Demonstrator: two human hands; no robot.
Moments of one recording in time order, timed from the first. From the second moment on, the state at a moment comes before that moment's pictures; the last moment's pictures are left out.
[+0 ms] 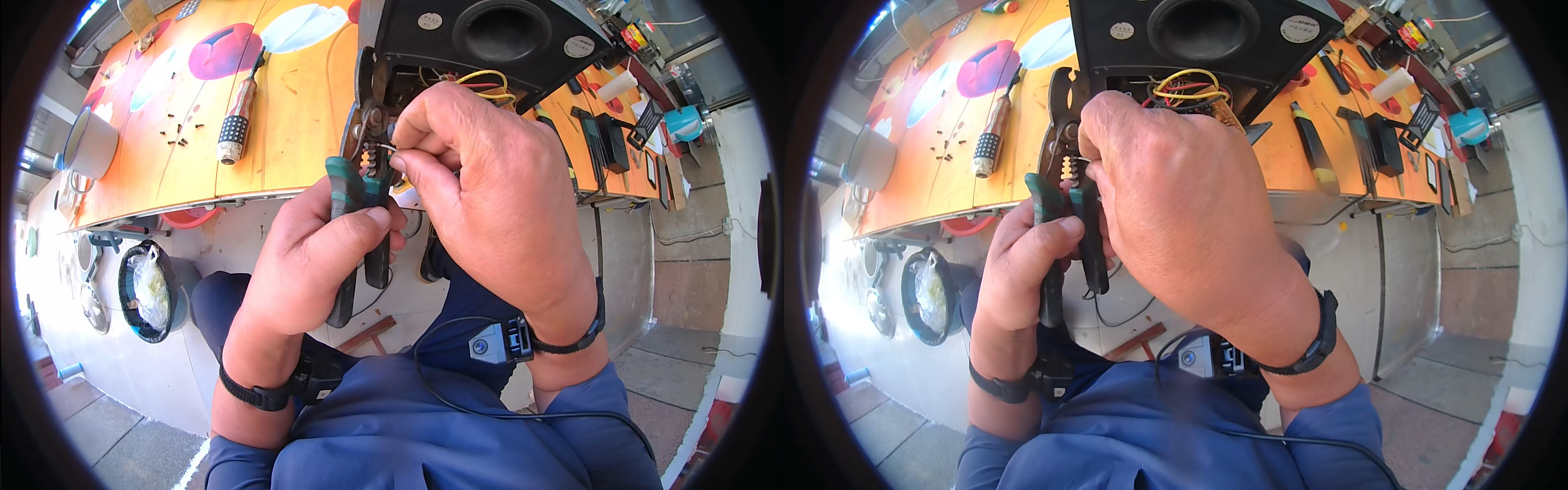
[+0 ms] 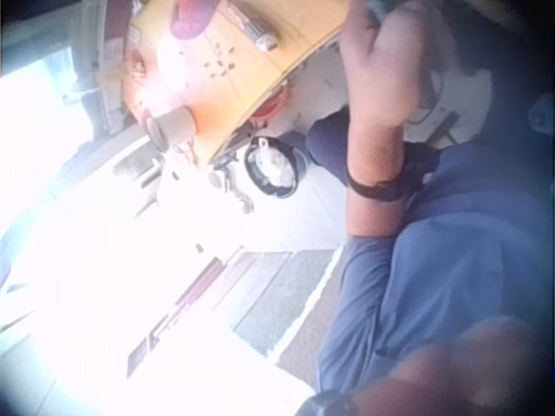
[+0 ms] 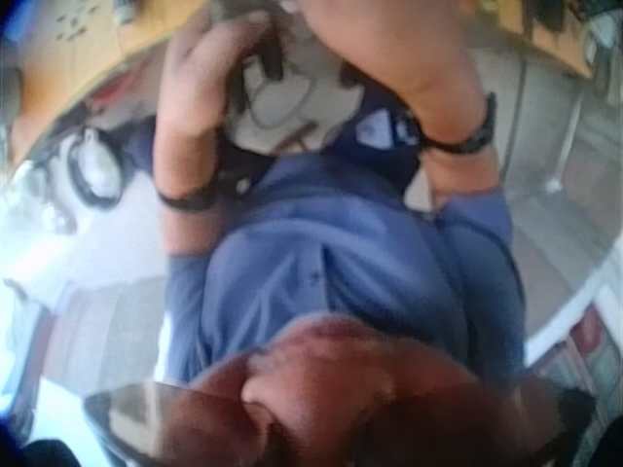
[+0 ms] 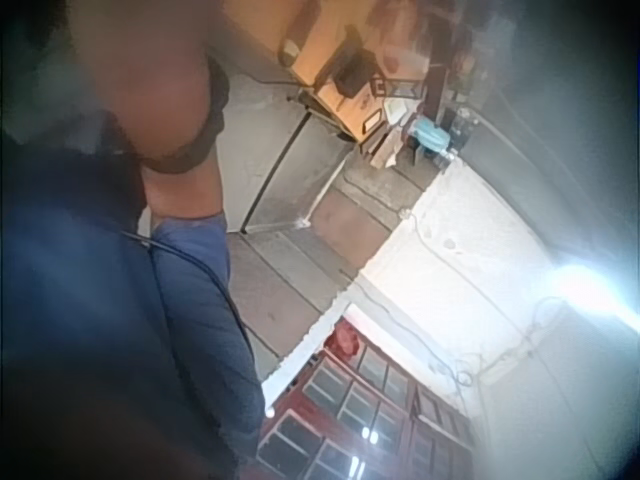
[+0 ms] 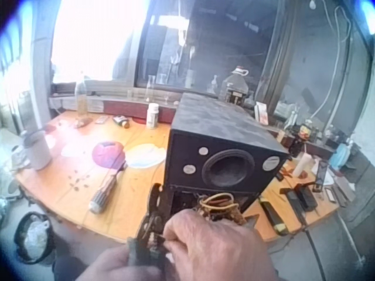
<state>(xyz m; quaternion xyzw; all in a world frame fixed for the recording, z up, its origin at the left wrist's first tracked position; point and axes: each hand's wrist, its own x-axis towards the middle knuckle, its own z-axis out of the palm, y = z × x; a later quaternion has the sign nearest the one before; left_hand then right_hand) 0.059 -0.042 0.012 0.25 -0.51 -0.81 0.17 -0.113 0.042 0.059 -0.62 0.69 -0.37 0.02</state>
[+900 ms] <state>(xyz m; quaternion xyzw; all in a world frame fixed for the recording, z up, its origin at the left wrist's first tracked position) 0.061 -0.047 -0.006 0.19 -0.38 -0.89 0.16 -0.110 0.040 0.059 -0.63 0.68 -0.38 0.04</state>
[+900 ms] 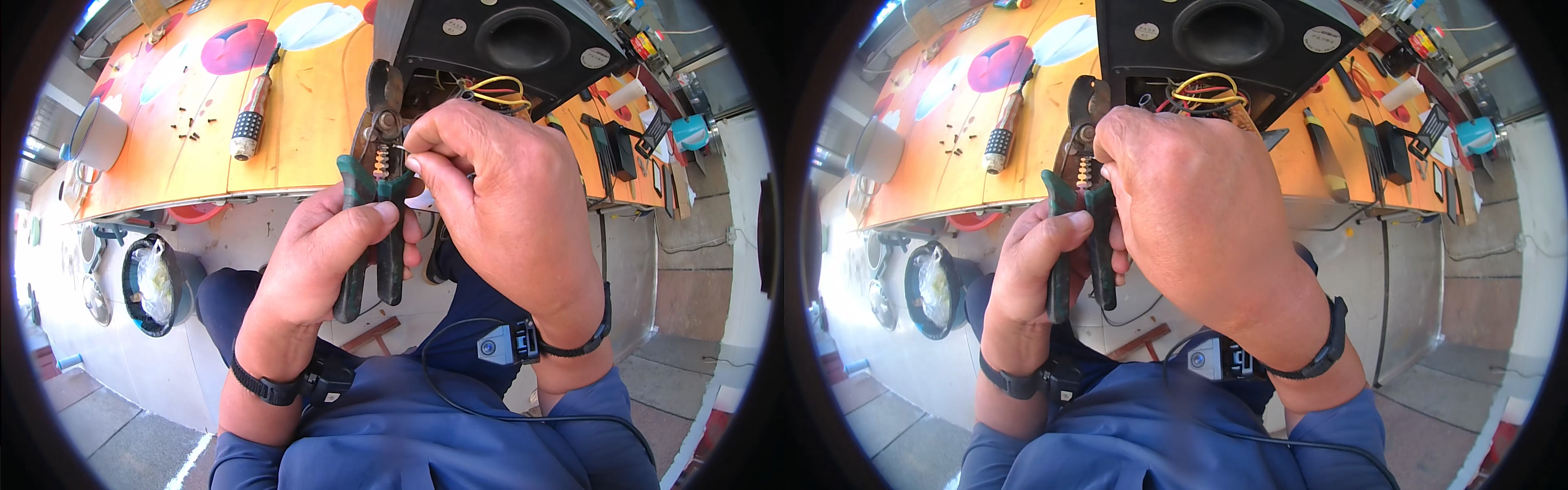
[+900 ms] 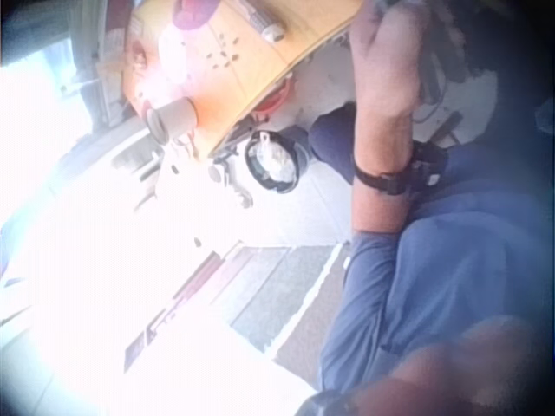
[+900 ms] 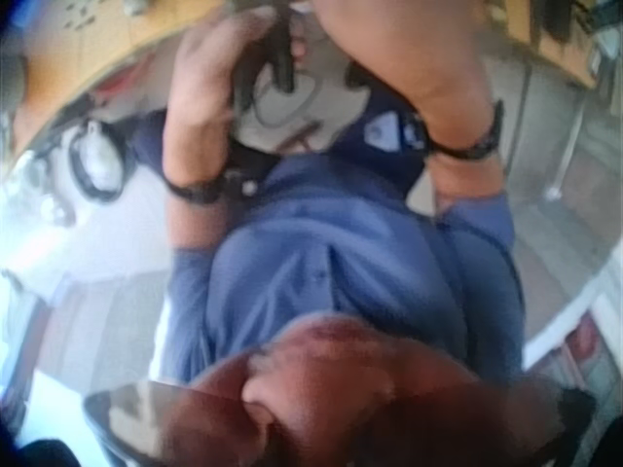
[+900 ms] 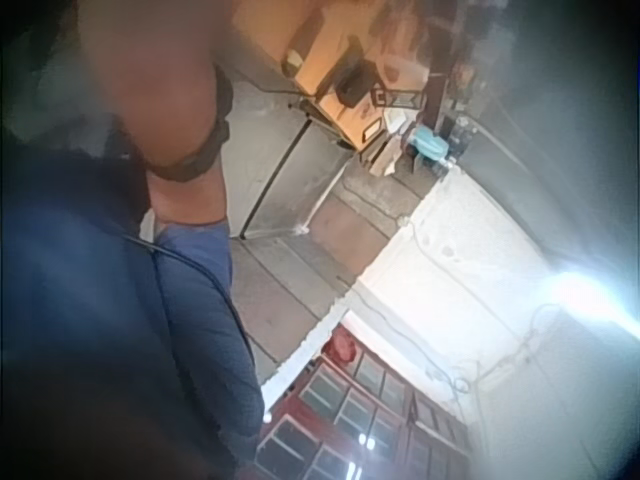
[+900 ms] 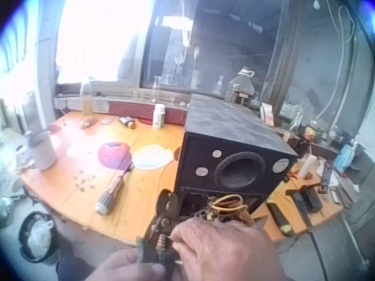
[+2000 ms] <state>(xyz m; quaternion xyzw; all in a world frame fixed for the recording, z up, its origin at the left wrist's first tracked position) 0.063 -0.050 -0.006 0.20 -0.38 -0.89 0.17 -0.107 0.031 0.059 -0.64 0.68 -0.35 0.00</state>
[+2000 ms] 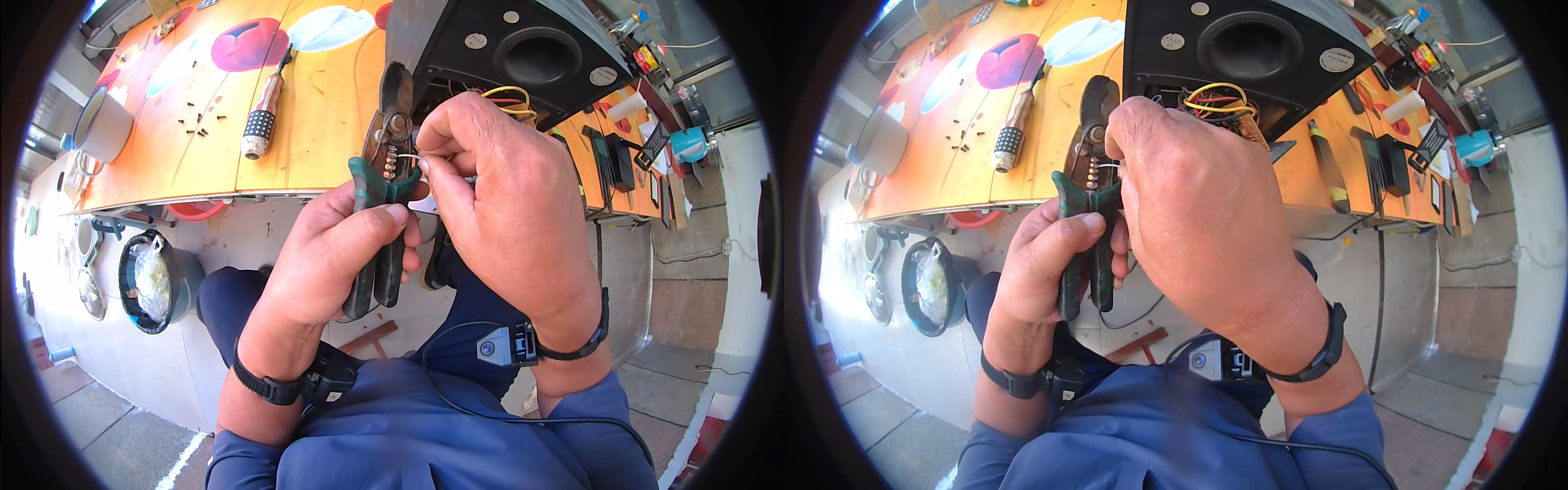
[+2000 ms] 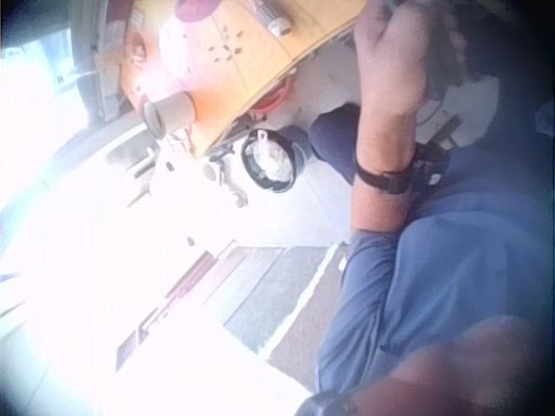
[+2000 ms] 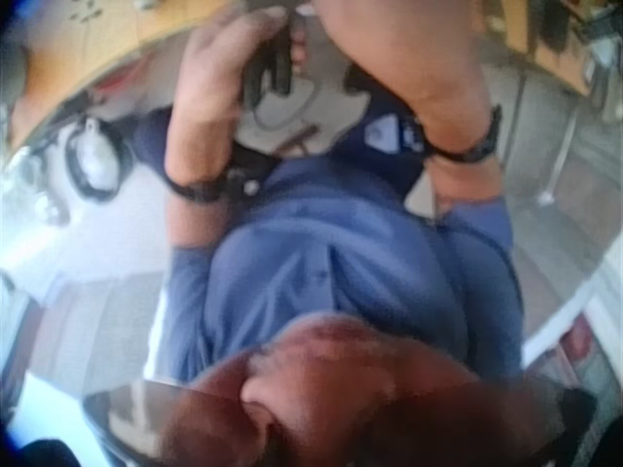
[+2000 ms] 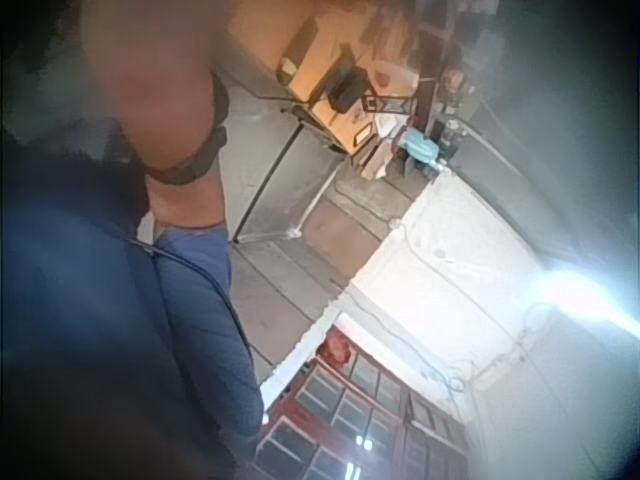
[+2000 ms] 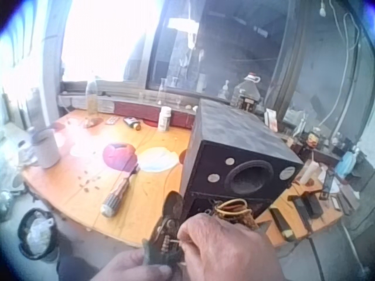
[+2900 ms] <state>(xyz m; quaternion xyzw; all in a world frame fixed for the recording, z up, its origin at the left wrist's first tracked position) 0.064 -0.045 0.009 0.25 -0.46 -0.84 0.17 -0.107 0.030 0.059 -0.64 0.68 -0.36 0.00</state>
